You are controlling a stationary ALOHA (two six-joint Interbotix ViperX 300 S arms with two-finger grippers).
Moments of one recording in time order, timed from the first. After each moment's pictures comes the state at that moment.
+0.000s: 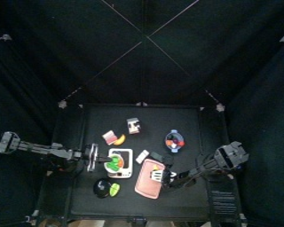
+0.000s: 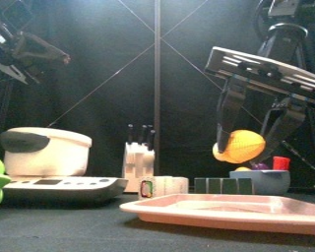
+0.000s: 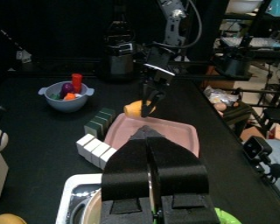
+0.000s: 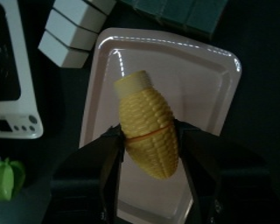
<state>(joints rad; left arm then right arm) -0.10 -0.79 1.30 -0.04 -0.44 0.00 0.44 0.11 0.50 -0.66 0.90 2.56</state>
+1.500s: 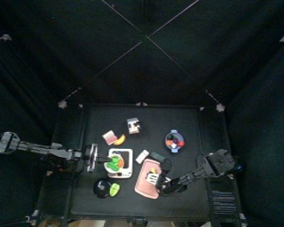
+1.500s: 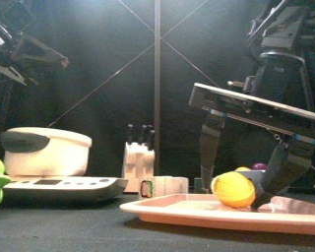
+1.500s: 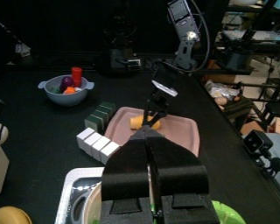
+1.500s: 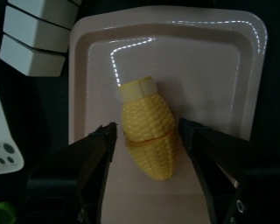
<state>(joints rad) -0.09 -0.80 1.30 -0.04 -0.41 0.00 0.42 0.29 0.42 -0.71 0.89 2.77</state>
